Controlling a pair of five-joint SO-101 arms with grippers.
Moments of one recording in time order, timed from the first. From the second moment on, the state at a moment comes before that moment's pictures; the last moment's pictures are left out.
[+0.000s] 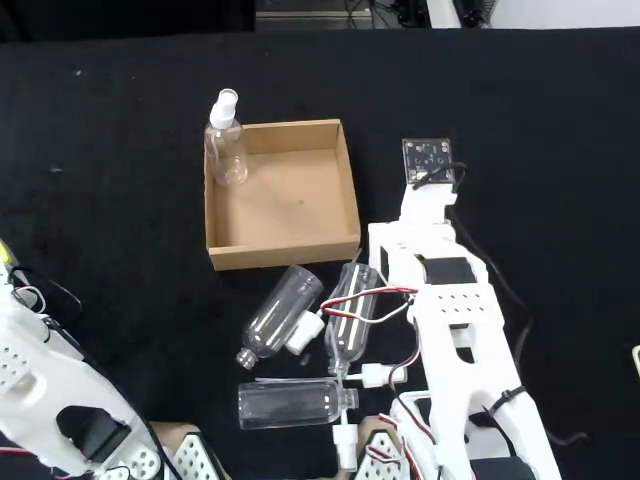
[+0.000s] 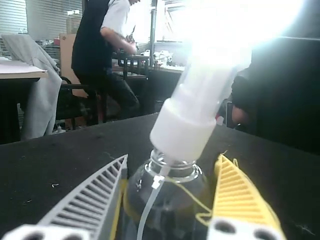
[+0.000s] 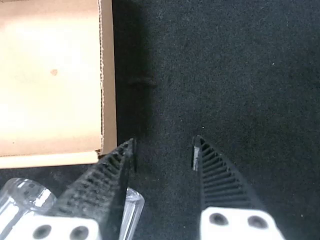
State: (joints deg) left arm -55.3 28.4 65.0 -95.3 1.5; right arm -3.2 -35.8 59.9 38.4 -1.1
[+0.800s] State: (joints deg) left arm -55.4 28.1 67.7 -95.7 1.2; right arm -3.2 -35.8 59.9 38.4 -1.1
